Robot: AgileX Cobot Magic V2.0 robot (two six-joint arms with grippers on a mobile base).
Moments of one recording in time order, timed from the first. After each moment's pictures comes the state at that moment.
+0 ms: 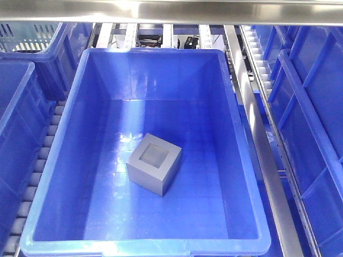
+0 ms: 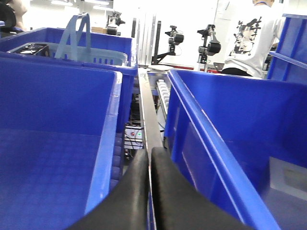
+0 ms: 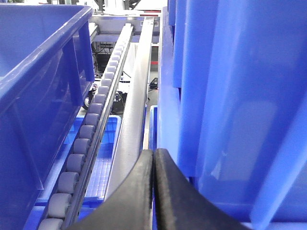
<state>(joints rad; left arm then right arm) -0.04 -0.01 0.03 0.09 0.00 -0.28 0.02 -0.01 0.03 -0.06 0.17 0.04</state>
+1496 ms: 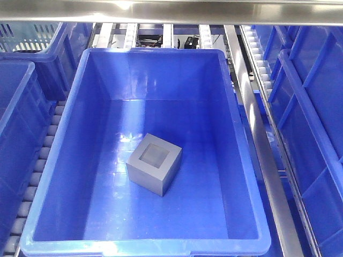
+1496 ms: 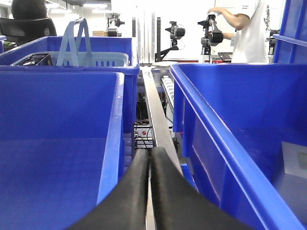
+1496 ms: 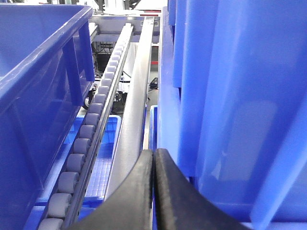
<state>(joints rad) -0.05 -0.01 0.03 0.02 0.00 -0.09 0.02 -0.01 0.03 -0.06 0.17 0.04</state>
